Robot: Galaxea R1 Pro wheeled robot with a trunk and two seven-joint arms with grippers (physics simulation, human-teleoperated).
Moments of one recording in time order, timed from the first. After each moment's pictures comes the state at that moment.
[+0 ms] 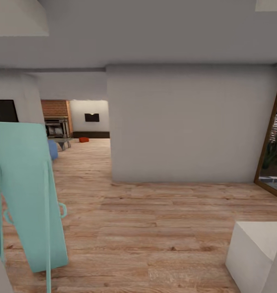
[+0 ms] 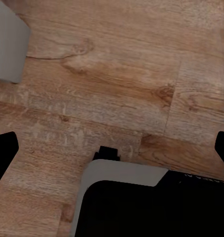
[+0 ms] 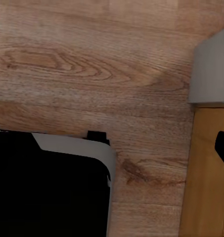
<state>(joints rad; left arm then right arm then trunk) -0.20 0.01 -0.26 0.00 0.45 -0.10 0.07 -0.12 -0.04 0.05 0.02 0.07 -0.20 -0.02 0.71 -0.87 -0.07</state>
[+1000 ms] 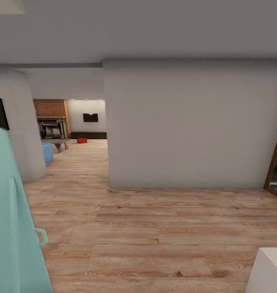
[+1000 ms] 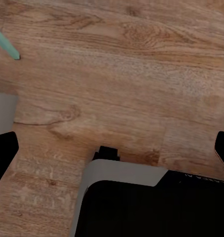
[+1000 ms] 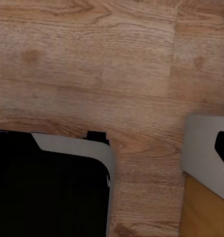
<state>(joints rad) -0.20 0.01 -0.26 0.00 0.45 -0.10 0.07 -0.12 -0.04 0.05 0.02 0.07 -0.20 -0.02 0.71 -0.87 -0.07</state>
